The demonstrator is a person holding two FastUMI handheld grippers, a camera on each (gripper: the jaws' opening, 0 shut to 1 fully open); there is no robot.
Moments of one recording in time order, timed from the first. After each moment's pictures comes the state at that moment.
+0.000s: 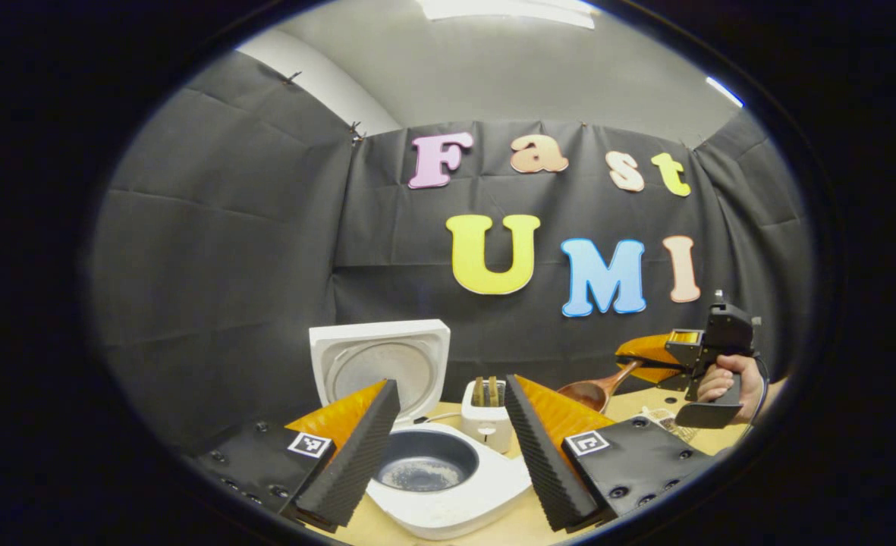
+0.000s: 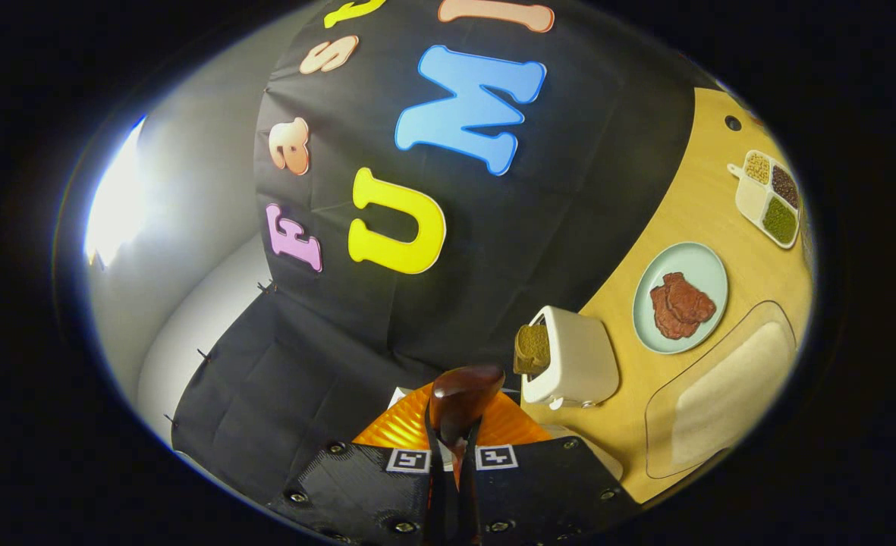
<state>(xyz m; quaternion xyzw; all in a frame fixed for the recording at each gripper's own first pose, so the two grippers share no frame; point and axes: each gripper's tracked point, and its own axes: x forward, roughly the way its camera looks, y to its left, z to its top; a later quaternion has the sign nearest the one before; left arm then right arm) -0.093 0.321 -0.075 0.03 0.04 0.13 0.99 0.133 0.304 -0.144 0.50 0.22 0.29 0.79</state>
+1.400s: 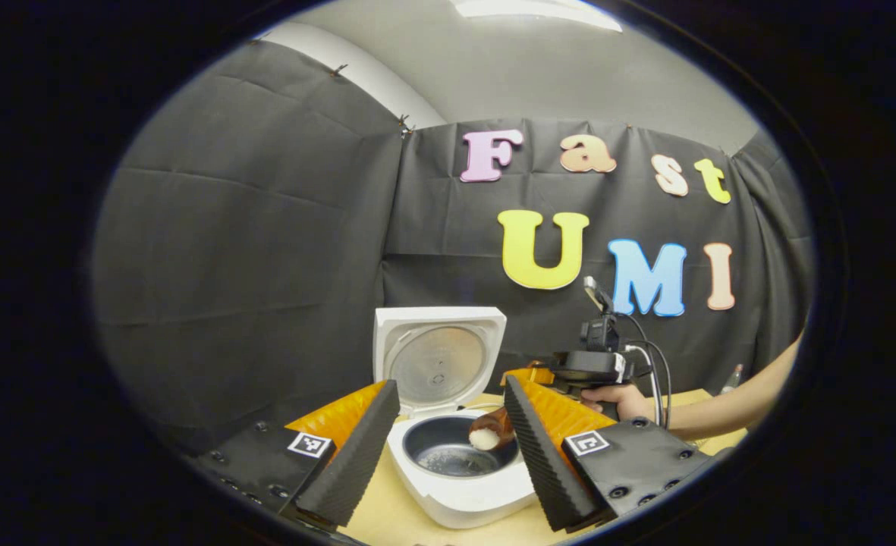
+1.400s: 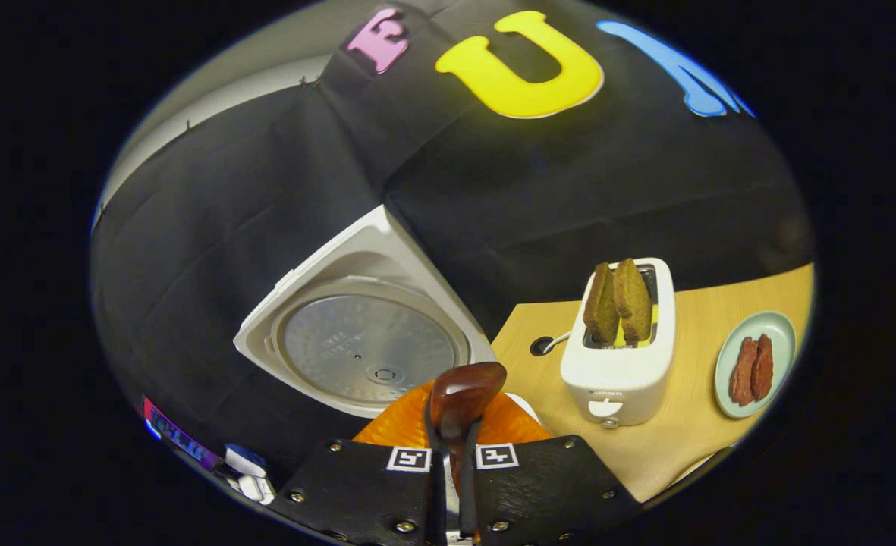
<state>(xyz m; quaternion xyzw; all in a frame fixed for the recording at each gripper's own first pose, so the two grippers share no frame) -0.139 0.370 -0.089 0.00 0.05 0.21 0.98 0.145 0.549 -0.247 0.10 0.27 0.43 0.86</state>
